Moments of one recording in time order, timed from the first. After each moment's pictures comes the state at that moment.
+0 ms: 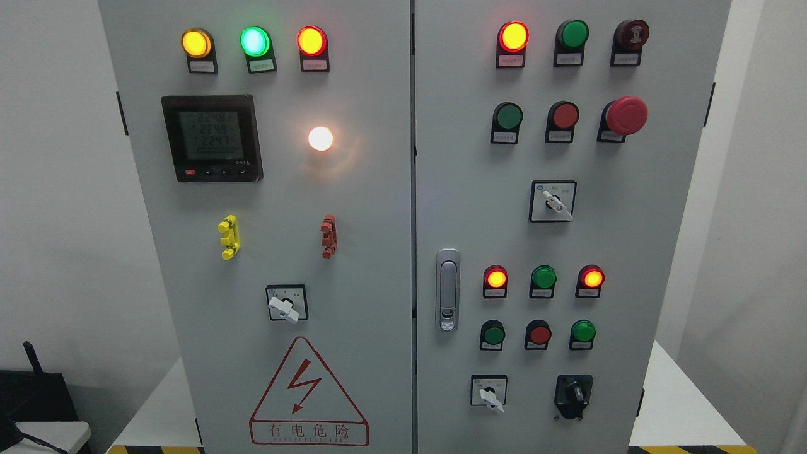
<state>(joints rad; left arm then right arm) 0.25 0.11 0.44 -0.45 -0.23 -0.11 -0.36 0.08 0.12 0.06 -0.14 0.00 0.09 -0.04</state>
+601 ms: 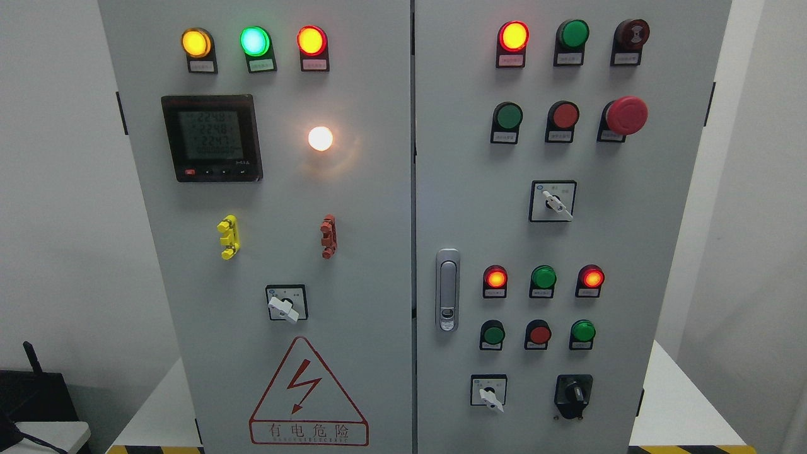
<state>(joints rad) 0.08 0.06 0.19 -0.21 -0.23 0.06 -0.20 0.08 0.12 0.06 -0.14 0.00 0.09 -0.04</state>
